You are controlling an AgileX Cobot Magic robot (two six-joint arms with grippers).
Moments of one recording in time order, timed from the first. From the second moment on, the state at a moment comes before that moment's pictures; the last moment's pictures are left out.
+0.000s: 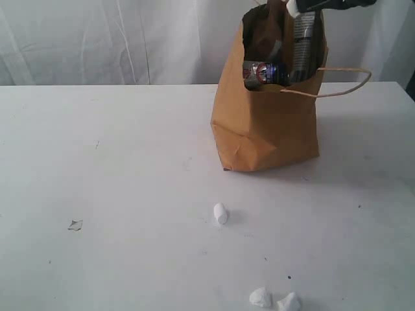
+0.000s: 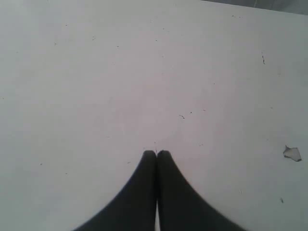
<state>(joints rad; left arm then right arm) 0.00 0.01 0.02 0.35 0.44 -0.47 -0.02 1.74 -1.69 0.88 0.99 -1.01</state>
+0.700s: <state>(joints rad) 0.00 0.01 0.02 0.35 0.44 -0.47 -0.02 1.71 -1.69 0.72 1.20 -0.99</state>
